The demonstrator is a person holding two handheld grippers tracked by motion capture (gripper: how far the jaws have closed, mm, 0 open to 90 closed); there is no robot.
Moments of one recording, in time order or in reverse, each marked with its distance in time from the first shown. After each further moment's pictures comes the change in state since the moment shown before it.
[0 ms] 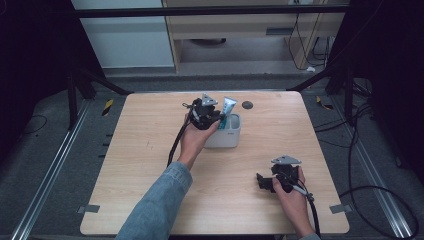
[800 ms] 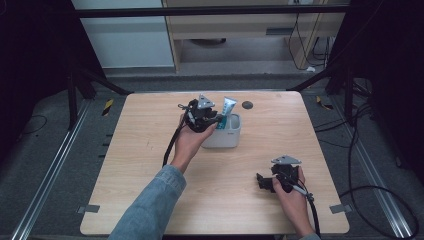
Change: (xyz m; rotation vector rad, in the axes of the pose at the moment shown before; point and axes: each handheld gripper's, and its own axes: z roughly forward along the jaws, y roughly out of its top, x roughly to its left) left arm -0.007 0.001 -0.026 -0.011 -0.003 0.058; right arm 0.000 0.000 0.000 -0.001 0.001 -0.002
